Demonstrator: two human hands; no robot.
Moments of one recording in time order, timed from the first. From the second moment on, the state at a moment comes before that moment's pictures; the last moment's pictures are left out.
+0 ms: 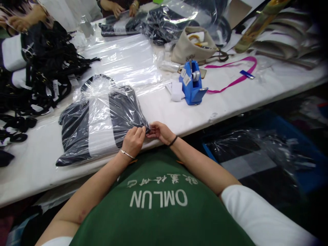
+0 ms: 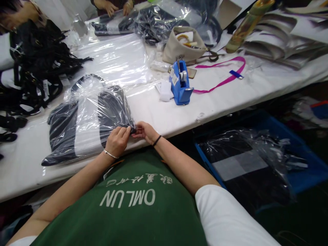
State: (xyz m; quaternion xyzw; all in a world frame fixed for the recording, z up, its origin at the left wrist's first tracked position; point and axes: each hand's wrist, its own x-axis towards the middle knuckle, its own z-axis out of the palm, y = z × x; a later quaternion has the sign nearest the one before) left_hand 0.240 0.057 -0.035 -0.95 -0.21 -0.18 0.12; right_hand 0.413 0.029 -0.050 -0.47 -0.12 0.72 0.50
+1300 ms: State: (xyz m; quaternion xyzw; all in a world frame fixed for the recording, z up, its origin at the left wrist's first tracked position) left_hand 0.224 0.049 -0.088 -0.96 -0.22 -0.17 0.10; right_hand 0.657 0.062 -0.009 -0.80 -0.31 0.17 0.48
